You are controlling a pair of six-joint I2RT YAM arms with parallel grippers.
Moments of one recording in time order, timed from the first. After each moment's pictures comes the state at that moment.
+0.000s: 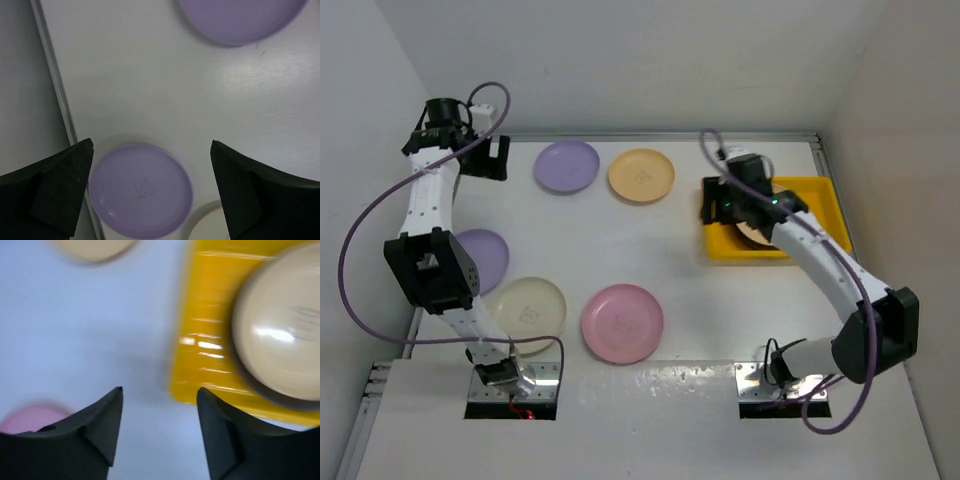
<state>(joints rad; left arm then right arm) 0.20 1.77 1.81 -0.86 0.16 0.35 0.27 1.40 1.17 -0.58 0.11 0.25</state>
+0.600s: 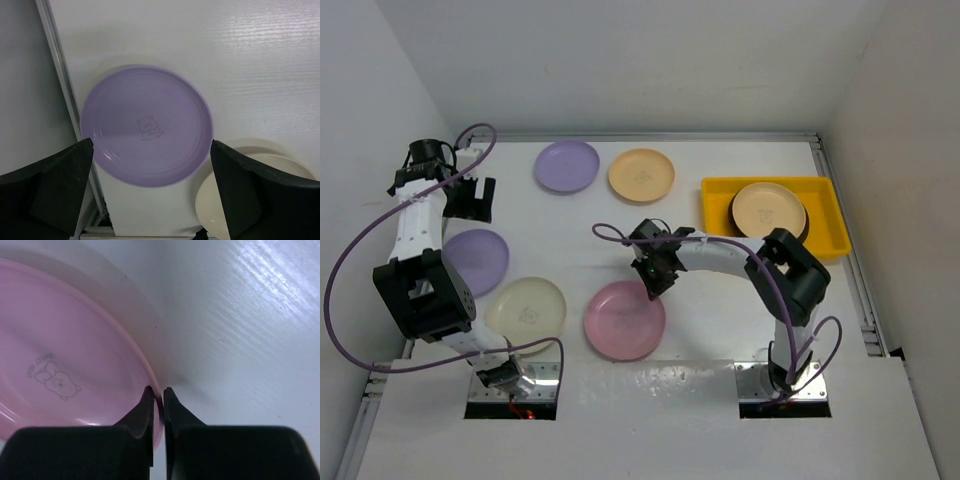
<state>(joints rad) 0.37 1.58 1.43 -0.88 0.13 0.42 0.83 1.87 1.11 -0.50 -0.09 0.22</state>
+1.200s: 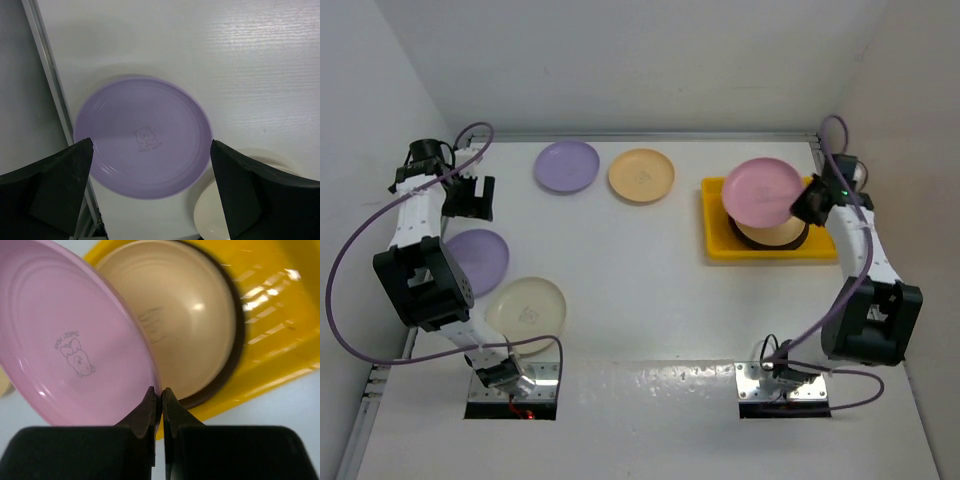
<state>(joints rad) 0.38 1.66 1.46 -0.85 0.17 0.42 -0.12 1.42 1.09 -0.50 0.02 0.46</state>
